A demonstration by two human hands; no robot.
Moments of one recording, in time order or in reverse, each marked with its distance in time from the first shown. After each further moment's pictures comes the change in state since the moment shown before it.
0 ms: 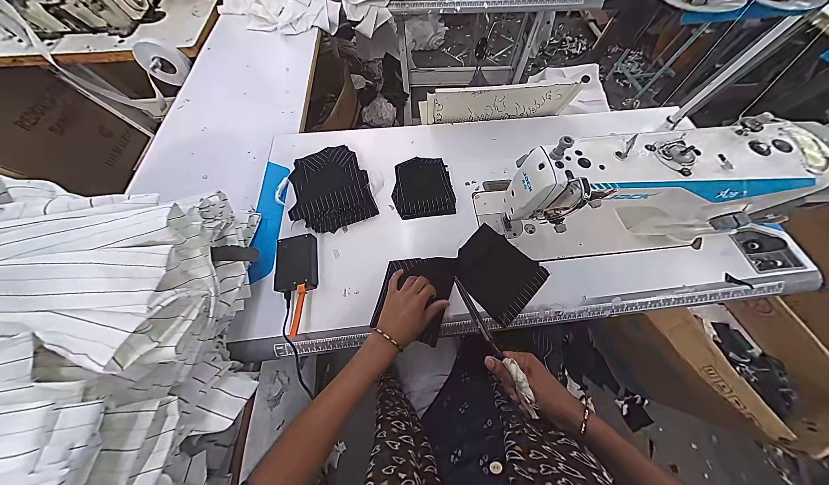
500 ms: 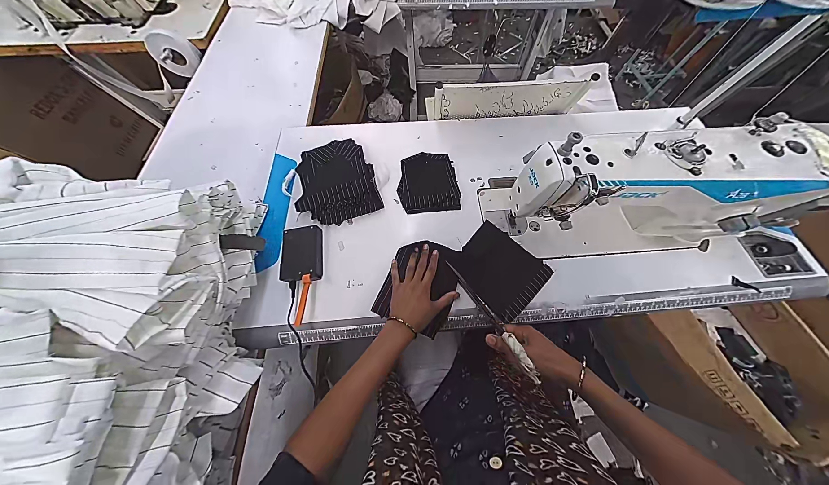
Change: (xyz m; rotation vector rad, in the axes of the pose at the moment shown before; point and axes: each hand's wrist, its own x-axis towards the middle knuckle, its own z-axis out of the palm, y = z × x) left_hand 0.016 0.003 0.022 0.111 -0.157 -0.301; right_hand 0.027 -0.022 -0.032 -0.398 -0.052 -0.008
